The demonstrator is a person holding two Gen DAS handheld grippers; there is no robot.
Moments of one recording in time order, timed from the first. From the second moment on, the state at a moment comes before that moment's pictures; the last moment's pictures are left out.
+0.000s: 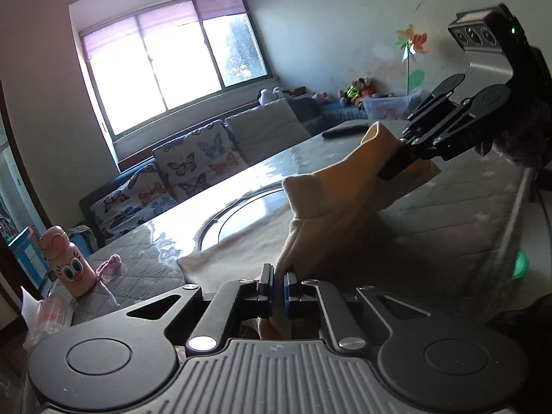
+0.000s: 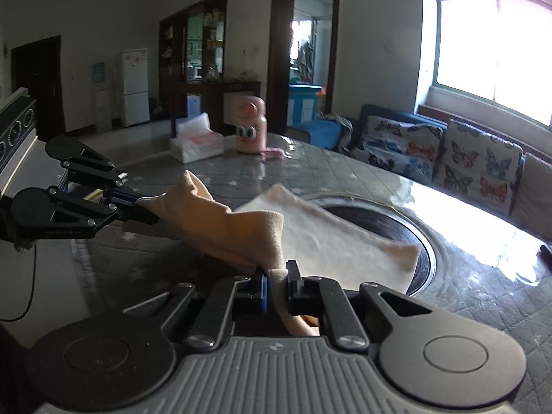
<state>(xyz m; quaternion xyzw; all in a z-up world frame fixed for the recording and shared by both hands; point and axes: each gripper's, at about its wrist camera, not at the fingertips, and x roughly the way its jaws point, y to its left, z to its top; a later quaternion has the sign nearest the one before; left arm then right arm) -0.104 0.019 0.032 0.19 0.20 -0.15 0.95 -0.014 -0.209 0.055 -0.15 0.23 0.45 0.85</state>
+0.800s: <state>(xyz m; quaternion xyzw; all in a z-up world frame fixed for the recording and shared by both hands) 0.023 0.057 0.024 0.11 0.26 -0.12 0.95 0.058 -0.164 0.060 -0.17 0.26 0.45 0.84</state>
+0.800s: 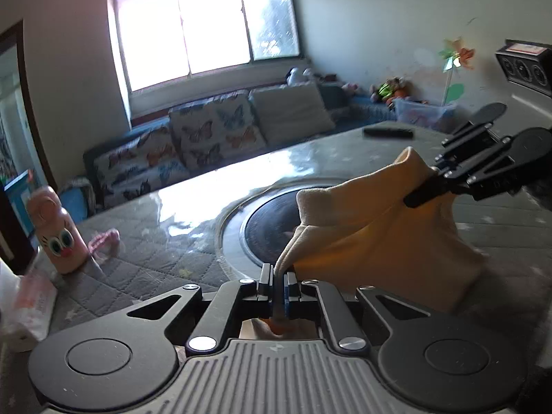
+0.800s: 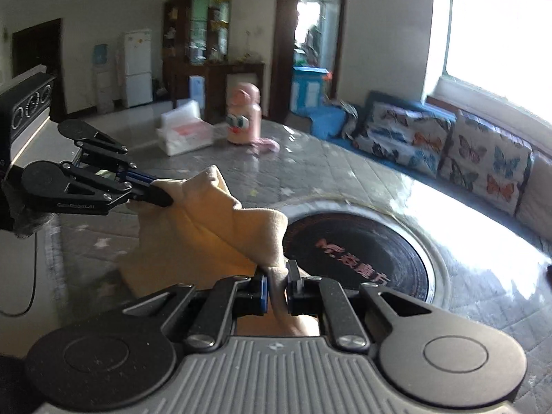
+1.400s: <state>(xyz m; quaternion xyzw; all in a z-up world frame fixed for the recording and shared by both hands) 0.069 0.077 -0.010 0.06 0.32 -0.03 0.95 0.118 -0.196 0.000 -0.08 0.34 0.33 0.88</state>
